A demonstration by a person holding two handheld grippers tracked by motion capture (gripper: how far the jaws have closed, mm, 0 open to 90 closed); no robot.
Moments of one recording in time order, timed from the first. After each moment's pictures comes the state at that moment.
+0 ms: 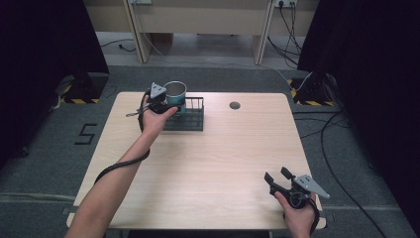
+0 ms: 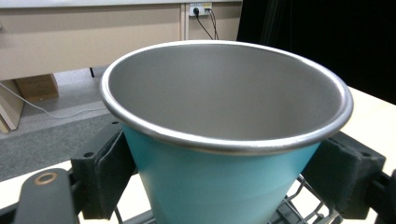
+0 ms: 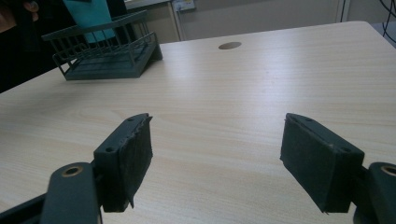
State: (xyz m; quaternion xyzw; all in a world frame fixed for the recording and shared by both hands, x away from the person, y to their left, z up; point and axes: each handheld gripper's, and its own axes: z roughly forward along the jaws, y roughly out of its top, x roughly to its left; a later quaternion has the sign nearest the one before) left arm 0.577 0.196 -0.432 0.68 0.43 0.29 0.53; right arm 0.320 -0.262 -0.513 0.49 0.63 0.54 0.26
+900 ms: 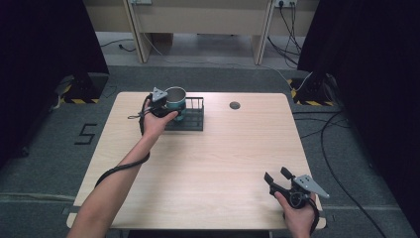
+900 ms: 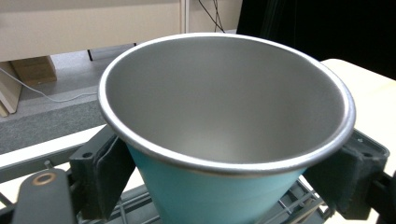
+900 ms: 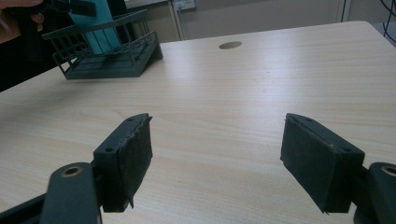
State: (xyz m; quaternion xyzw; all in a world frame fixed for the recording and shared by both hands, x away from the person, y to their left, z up) left arm 0.576 0.197 -0.448 0.69 0.44 0.28 0.50; right arm 0.320 -0.262 -0.513 0.49 0.63 0.54 0.26
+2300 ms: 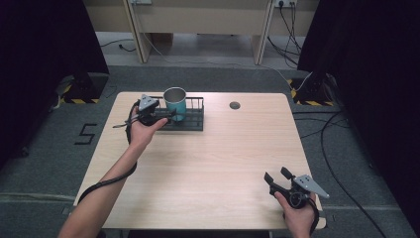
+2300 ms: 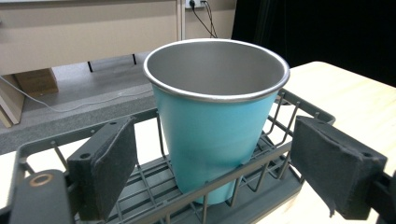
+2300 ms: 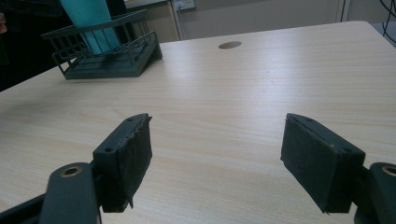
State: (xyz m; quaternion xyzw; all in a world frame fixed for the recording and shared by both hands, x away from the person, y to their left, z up) left arm 0.532 0.226 -0.438 0.69 0.41 0.29 0.52; right arm 0.320 -0.262 -0.513 0.49 0.63 0.54 0.26
